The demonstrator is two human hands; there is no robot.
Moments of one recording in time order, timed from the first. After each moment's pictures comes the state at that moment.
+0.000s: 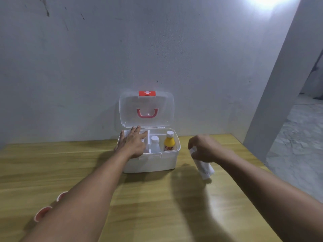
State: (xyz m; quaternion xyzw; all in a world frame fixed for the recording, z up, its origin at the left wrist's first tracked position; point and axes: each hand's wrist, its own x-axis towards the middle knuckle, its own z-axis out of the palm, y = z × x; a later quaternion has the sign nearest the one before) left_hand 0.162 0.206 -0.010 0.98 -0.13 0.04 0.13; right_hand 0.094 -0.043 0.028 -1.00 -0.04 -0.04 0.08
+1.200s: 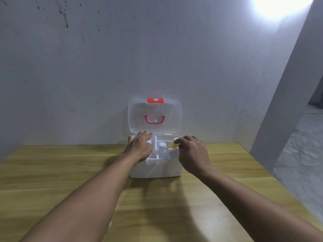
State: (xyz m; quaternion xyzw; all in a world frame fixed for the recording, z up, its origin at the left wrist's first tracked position) left_hand 0.159 0.207 0.001 0.96 -0.12 0.08 0.25; right_hand 0.095 0.018 0.007 -0.94 -0.08 -0.29 0.16
